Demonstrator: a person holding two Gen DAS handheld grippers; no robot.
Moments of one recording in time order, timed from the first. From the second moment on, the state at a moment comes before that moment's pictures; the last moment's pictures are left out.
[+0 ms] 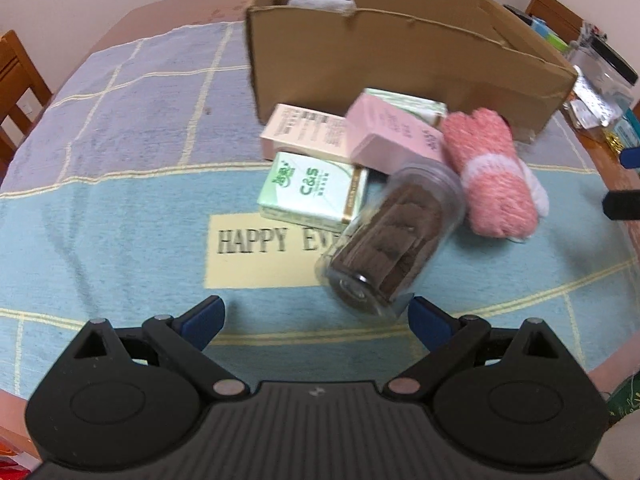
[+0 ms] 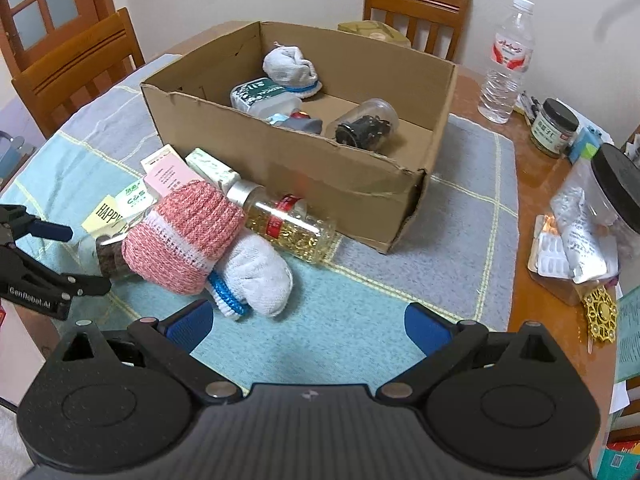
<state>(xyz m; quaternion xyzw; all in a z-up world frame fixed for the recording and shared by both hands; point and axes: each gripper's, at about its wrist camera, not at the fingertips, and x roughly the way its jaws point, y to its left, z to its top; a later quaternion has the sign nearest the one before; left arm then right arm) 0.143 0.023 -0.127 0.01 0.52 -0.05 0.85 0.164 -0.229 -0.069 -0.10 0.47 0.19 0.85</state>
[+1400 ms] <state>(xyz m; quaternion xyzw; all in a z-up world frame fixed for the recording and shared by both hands) 0.117 0.093 -0.109 -0.08 0.51 0.05 0.86 0.178 -0.093 -0.105 -0.24 0.44 0.38 0.77</state>
